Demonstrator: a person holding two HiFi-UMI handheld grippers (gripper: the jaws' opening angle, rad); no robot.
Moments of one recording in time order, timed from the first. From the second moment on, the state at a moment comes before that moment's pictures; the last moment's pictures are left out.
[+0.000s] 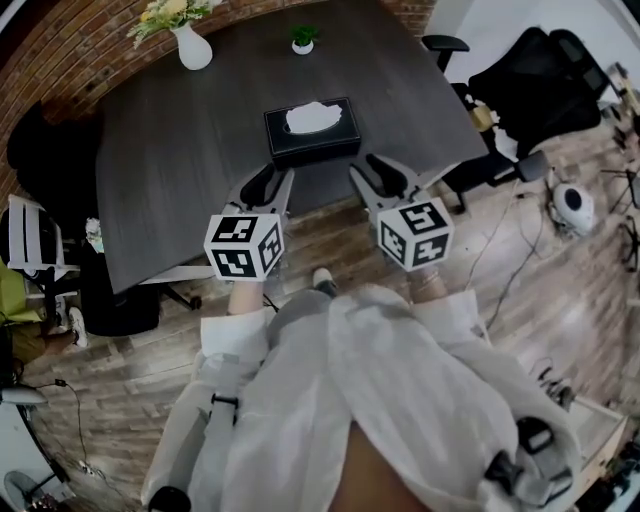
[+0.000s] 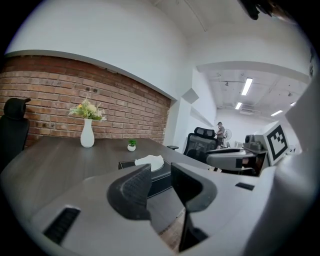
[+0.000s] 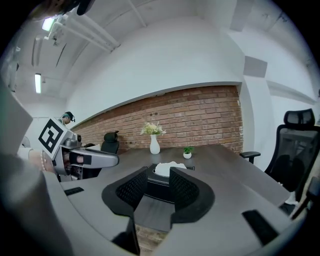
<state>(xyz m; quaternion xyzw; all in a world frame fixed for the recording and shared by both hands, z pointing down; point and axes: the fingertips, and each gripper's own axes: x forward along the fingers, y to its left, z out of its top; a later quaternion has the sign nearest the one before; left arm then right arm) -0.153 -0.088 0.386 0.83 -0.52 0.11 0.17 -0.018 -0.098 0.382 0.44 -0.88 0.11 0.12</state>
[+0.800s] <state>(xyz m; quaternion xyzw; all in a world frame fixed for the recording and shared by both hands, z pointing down) -0.170 -0.152 0.439 0.83 -0.50 0.14 0.22 -0.025 -0.169 0.424 0.44 -0.87 0.15 0.18</state>
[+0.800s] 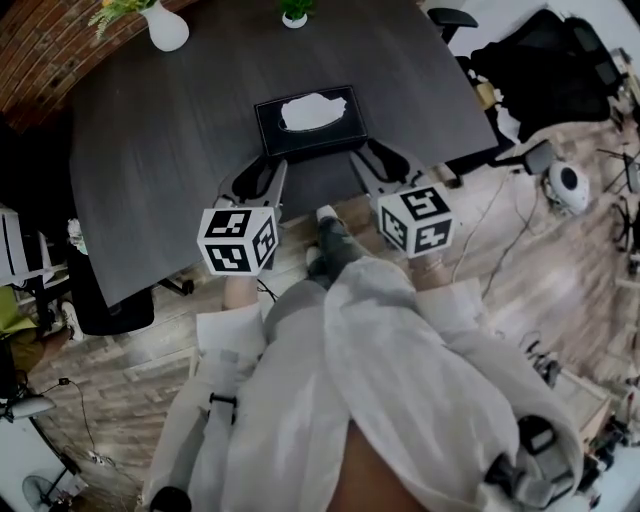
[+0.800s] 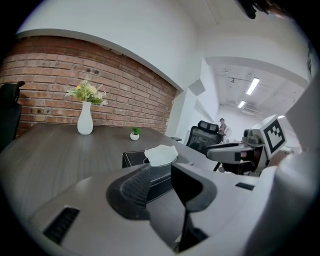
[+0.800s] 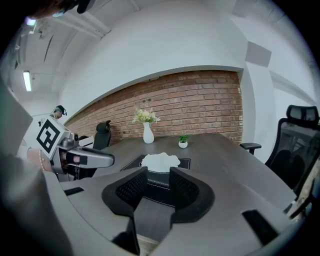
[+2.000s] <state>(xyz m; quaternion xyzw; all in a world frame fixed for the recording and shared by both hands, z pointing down) -0.125 -0.274 0.454 0.86 -0.39 0.31 0.13 -0.016 -0.276 0.467 0.37 -0.88 0.19 0.22</state>
